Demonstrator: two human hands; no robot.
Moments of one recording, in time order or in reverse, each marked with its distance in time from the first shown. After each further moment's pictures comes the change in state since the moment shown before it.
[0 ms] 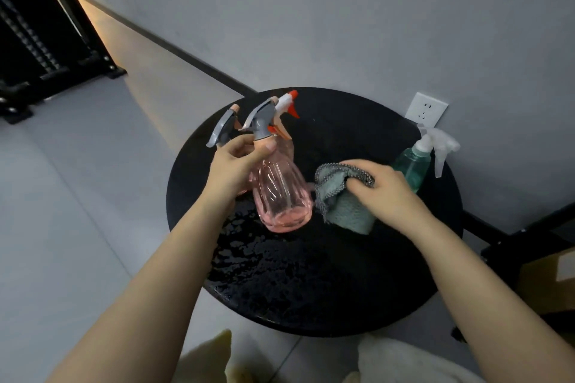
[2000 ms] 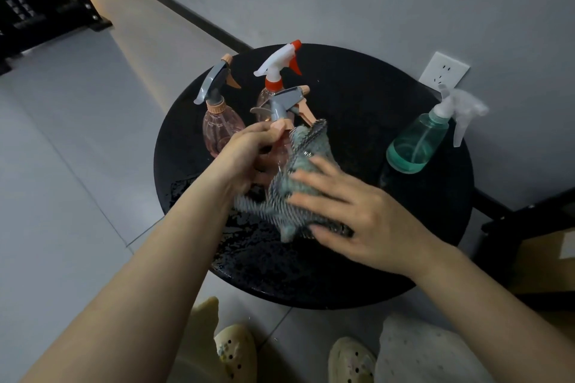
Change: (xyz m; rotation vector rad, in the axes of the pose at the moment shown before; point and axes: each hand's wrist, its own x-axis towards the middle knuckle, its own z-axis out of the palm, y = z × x) left_hand 0.003 -0.026 0.021 -0.147 -0.214 -0.327; right_hand -0.040 0.012 0.038 -0.249 -0.120 -0.848
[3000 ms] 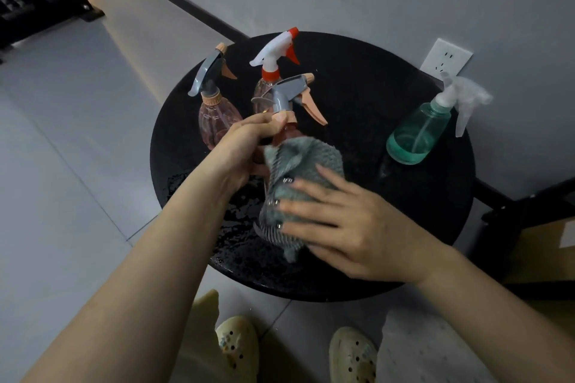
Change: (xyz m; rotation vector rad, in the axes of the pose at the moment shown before) left_hand 0.004 0.000 0.000 0.031 -0.027 -0.008; right_hand -0.004 0.000 0.008 -0.176 -0.109 -0.225
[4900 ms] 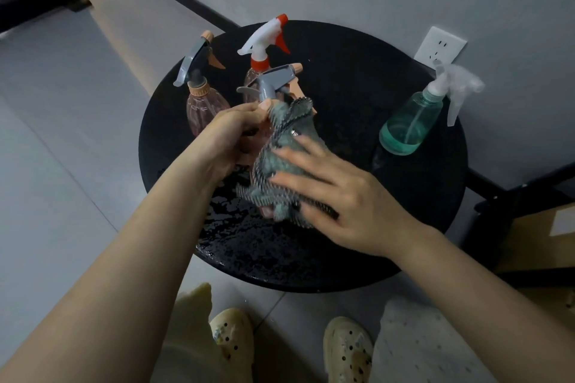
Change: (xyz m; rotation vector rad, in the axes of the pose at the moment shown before) left_hand 0.001 0.002 -0.002 0.038 -0.007 -0.005; right_hand 0.003 0.005 0.001 0.213 0.117 0.270
